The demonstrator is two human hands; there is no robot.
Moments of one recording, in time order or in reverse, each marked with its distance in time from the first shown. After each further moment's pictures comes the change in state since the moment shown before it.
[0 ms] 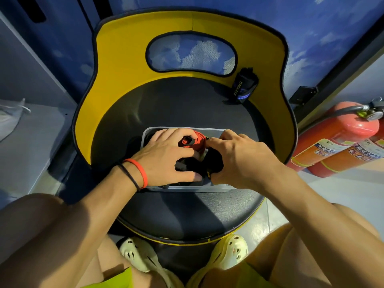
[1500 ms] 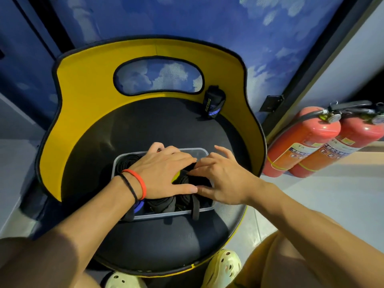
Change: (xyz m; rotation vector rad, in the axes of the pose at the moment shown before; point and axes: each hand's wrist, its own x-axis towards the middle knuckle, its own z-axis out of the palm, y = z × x) left_hand 0.062 0.026 -0.006 0.240 -0.189 0.094; right_hand 0.009 0.061 0.043 0.144 0.135 -0.276
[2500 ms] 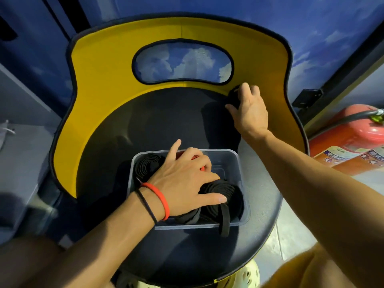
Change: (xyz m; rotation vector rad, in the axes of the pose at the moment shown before) left_hand -0.008 -0.001 0.012 -0.061 0.008 -0.047; right_hand 0.142 0.097 0.001 0.093 0.635 0.606
